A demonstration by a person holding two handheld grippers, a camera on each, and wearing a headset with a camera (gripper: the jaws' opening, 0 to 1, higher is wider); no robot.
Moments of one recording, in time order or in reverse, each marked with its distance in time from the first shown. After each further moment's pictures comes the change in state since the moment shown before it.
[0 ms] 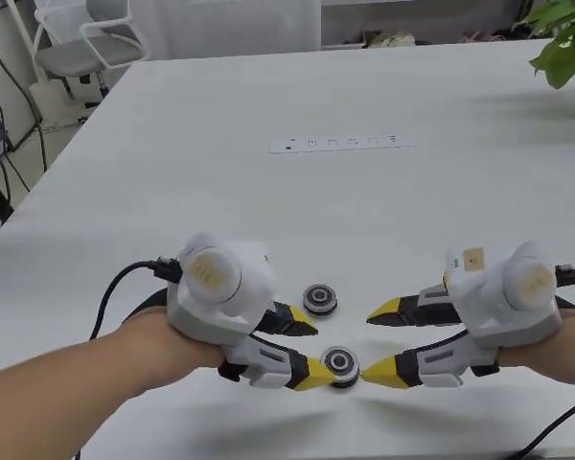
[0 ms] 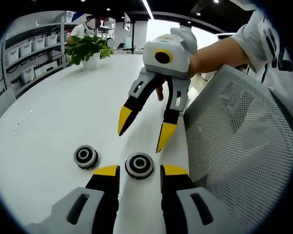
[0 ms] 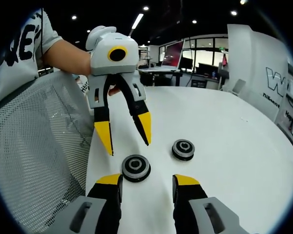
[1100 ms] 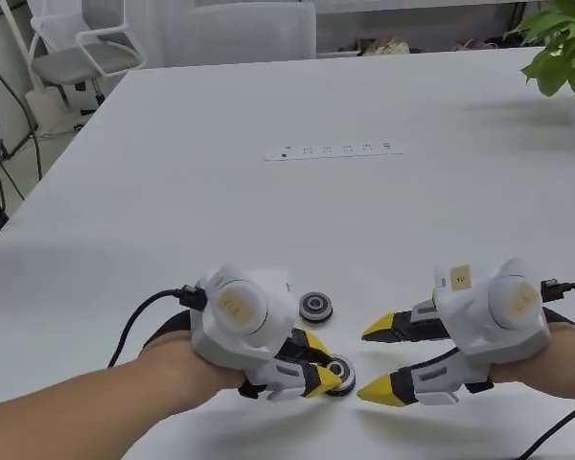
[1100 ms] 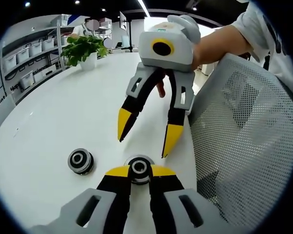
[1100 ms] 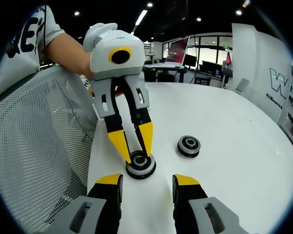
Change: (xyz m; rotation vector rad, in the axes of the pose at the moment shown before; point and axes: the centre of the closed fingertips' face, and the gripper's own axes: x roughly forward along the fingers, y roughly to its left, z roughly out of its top) left arm 0.018 0.000 -0.006 0.055 0.005 0.033; right arm 0.005 0.007 -0.006 -0.016 0.034 0.022
